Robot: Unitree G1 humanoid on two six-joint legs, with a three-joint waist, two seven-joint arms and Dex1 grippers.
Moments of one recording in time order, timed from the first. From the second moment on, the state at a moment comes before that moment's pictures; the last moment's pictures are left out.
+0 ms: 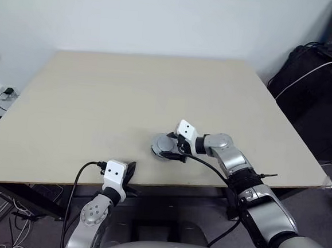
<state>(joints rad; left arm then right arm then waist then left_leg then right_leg) 0.34 0.10 -0.19 -0.09 -0.06 0.01 -0.25 -0.58 -0.32 0.34 0.60 0.02 0.13 1.00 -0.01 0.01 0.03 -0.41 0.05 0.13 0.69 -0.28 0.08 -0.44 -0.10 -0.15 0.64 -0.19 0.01</state>
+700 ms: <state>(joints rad) 0.34 0.09 -0.19 -0.09 -0.06 0.01 -0.24 -0.61 -0.28 0.32 0.65 0.01 0.16 0.98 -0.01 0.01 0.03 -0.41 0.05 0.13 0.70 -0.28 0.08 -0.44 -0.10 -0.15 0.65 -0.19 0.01</state>
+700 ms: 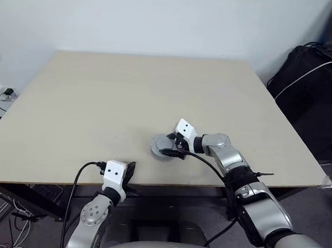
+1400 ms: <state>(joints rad) 0.34 0.09 -0.19 -0.09 -0.06 0.01 -0.24 -0.61 -0.28 0.33 0.62 -0.04 0.21 0.97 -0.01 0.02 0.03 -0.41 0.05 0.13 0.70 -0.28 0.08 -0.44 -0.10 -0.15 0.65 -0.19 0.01</state>
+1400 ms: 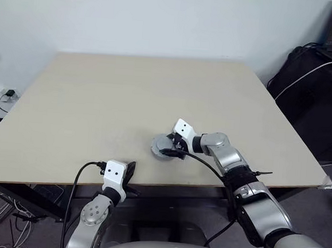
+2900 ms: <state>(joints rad) -0.34 0.08 0.02 0.20 -0.44 0.83 -0.39 -0.59 -0.28 0.36 0.54 -0.07 0.29 0.91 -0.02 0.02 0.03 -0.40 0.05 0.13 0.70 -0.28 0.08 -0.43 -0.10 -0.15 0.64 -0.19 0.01</state>
